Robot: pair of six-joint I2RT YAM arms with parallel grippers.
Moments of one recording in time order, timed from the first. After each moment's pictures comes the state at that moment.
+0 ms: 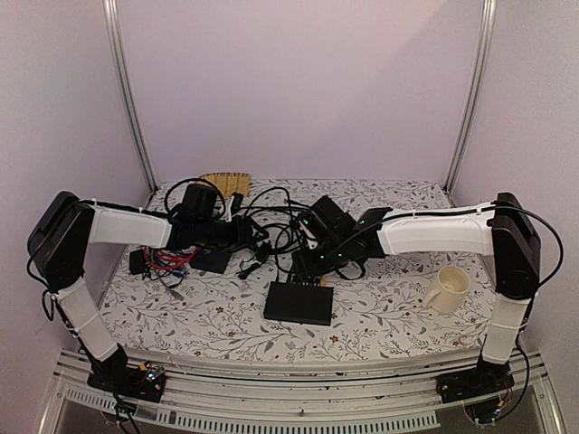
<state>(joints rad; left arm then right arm) -0.52 1.75 0.98 0.14 0.43 -0.65 0.97 1.90 1.40 -0.44 0.14 0.44</state>
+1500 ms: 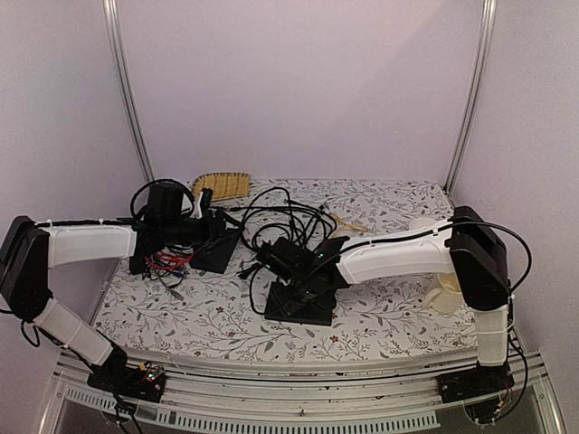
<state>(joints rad) -0.43 1.46 0.81 0.11 0.46 -0.75 1.14 2.11 1.54 -0.55 0.26 0.44</state>
